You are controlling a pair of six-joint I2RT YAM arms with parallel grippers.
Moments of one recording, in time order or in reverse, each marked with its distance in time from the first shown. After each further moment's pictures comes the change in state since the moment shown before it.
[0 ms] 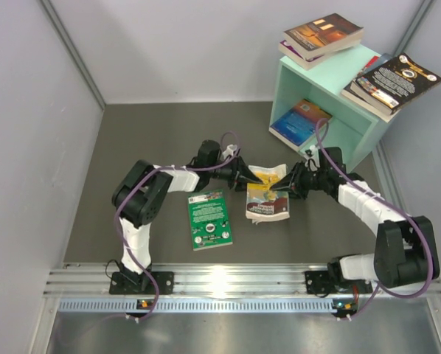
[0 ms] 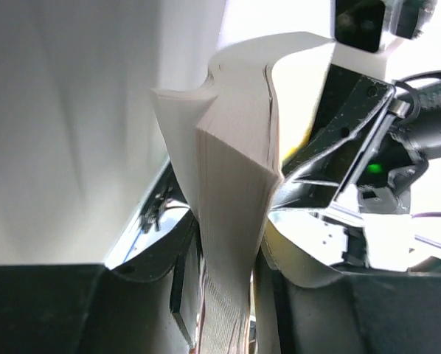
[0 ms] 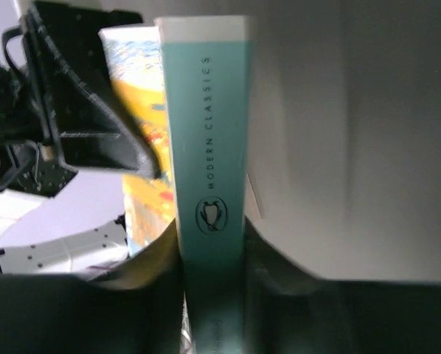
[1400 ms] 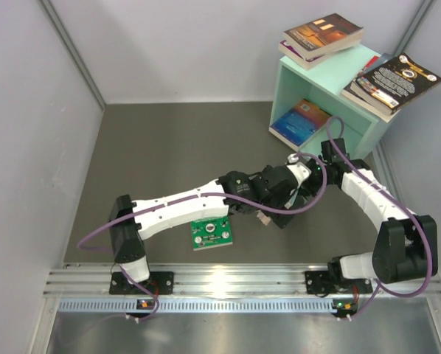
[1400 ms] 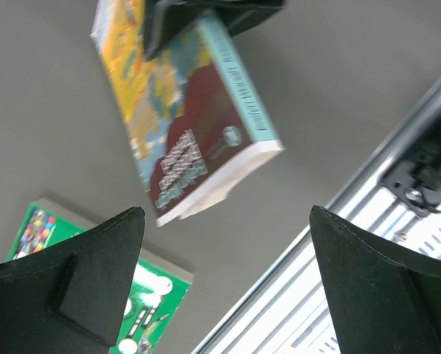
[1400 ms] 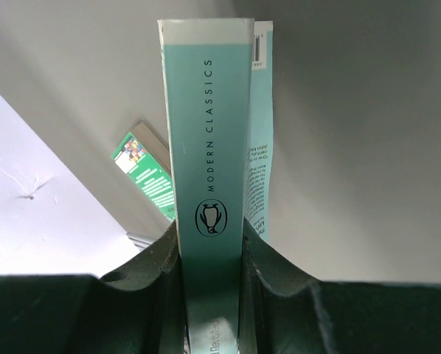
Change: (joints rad) left arm -0.659 -0.221 0.642 -1.327 -1.182 1.163; right arm -0.041 0.017 0.175 -0.360 0.299 0.100
